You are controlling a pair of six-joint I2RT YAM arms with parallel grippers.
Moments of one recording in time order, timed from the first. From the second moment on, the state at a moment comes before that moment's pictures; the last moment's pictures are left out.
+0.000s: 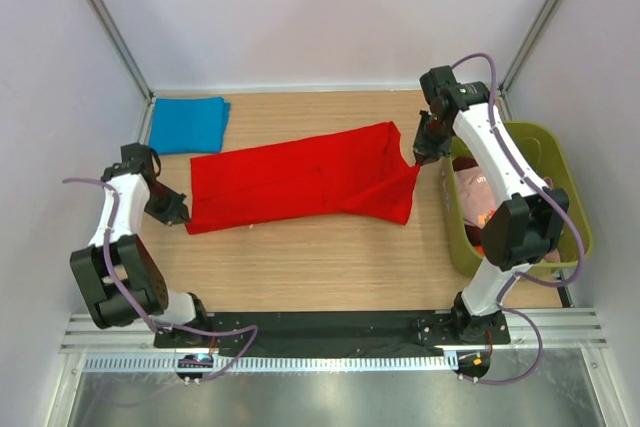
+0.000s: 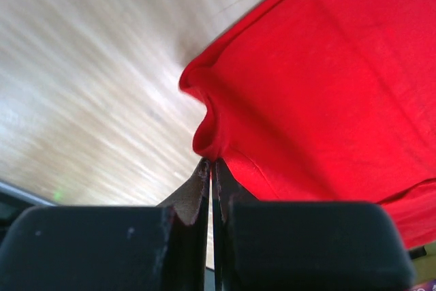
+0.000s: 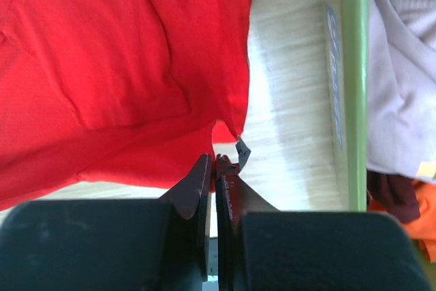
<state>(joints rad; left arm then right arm) 0.31 1.39 1.01 -0.96 0.04 -0.73 0.22 1.72 1.73 -1.23 0.08 0.53</state>
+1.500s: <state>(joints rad) 0.25 1.93 1.40 -0.92 0.05 -0.65 0.11 2.19 2.05 -1.02 -0.11 0.55</state>
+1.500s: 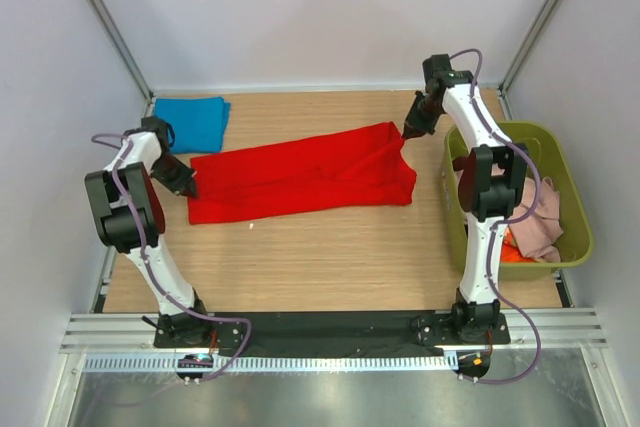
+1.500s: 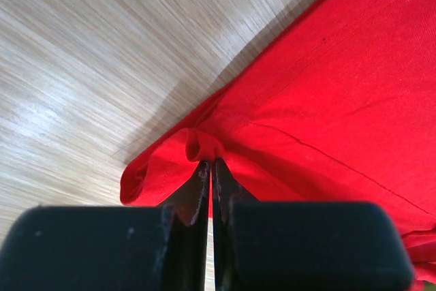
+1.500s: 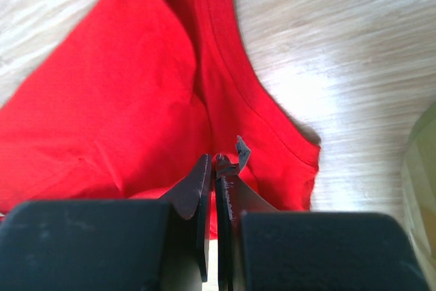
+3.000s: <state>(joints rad) 0.18 1.69 1.21 -0.86 0.13 -0.66 0.08 2.35 2.12 -0.90 -0.20 0.68</state>
